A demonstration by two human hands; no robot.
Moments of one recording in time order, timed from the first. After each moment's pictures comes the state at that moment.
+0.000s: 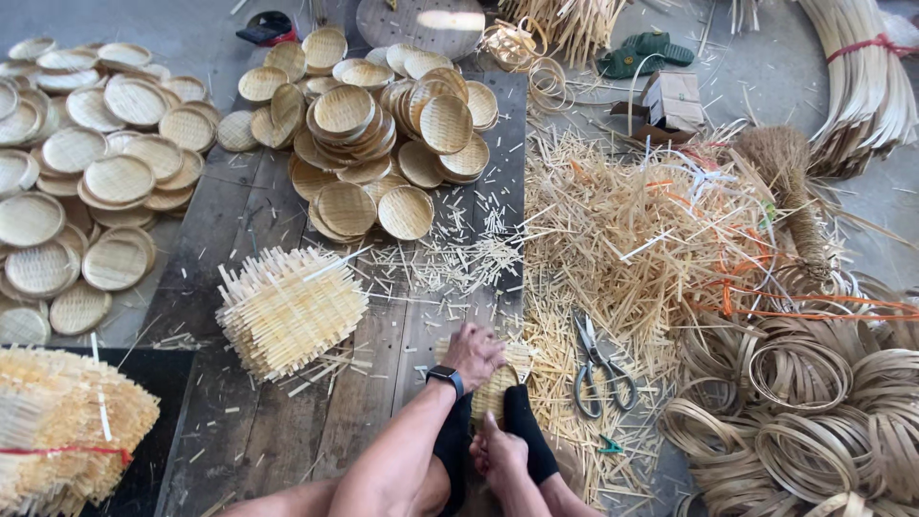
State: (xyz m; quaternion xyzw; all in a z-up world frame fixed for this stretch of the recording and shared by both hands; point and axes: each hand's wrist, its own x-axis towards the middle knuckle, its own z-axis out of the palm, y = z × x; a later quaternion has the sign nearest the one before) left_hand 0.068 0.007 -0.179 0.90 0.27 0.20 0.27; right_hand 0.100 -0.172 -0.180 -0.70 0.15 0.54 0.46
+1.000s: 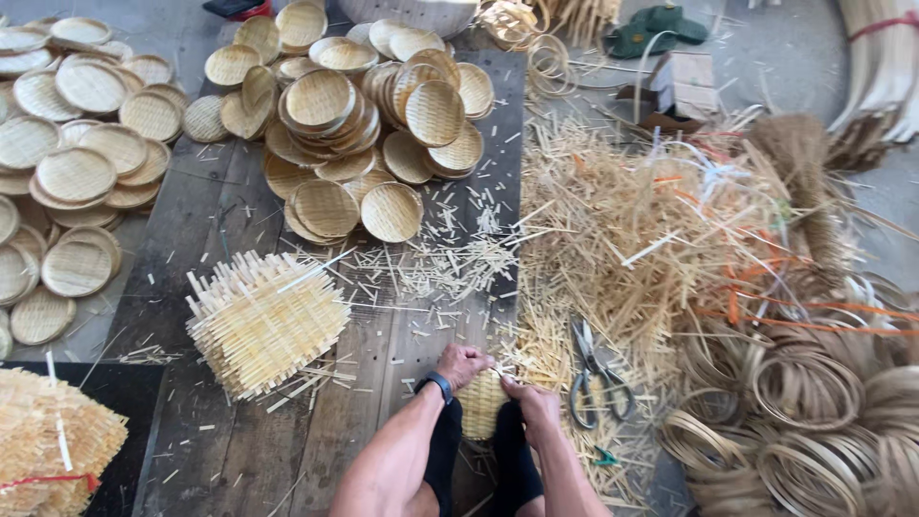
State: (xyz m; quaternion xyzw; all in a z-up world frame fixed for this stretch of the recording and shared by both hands) left_hand 0.091 0.024 -0.275 0.63 0.48 0.09 0.61; right_hand 0.217 -0.117 -0.182 -0.78 0.02 0.46 0.42
